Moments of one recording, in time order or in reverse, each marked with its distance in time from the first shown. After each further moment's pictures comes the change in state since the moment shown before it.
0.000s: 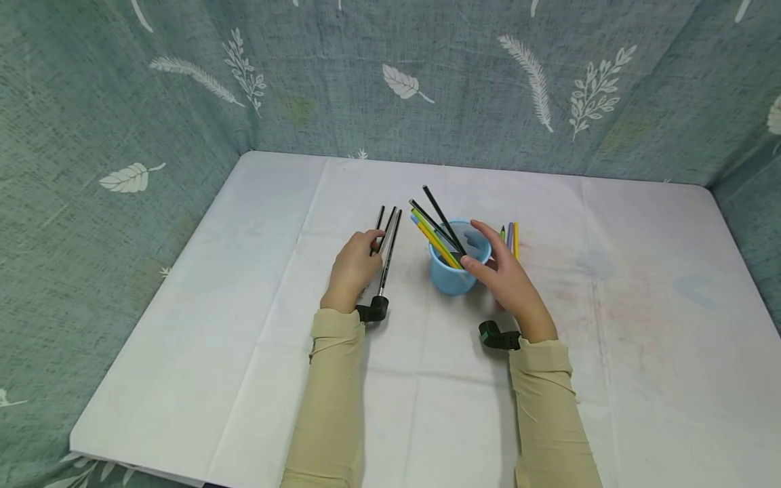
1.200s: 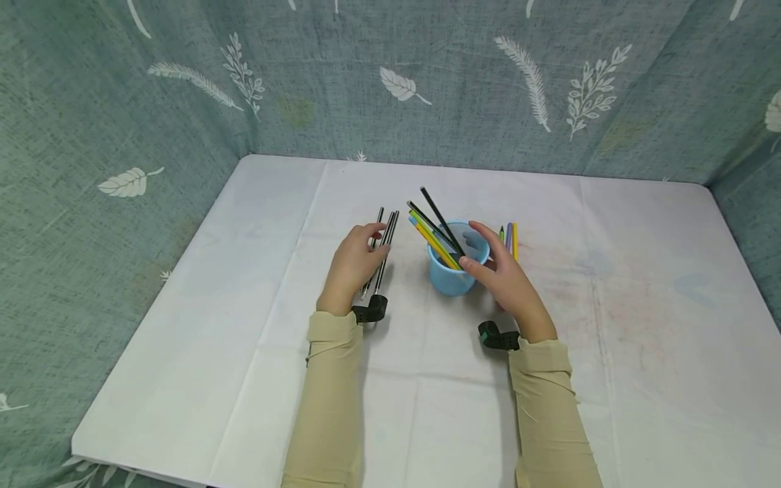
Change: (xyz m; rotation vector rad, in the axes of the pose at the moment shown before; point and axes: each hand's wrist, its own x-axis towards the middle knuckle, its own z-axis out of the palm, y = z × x) left_hand -0.001 0.009 -0.010 -0.077 0.015 0.064; right_hand 0.011 0.027 -0.002 -0.008 0.003 0.004
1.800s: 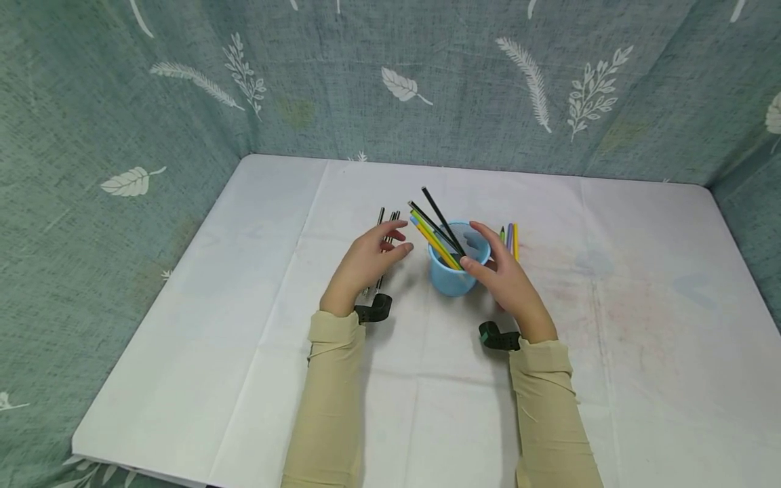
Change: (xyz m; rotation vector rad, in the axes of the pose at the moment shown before) left_hand -0.002 0.014 -0.001 -0.155 -0.150 0.092; right_hand 0.000 -0.001 0.000 0.028 0.000 0.005
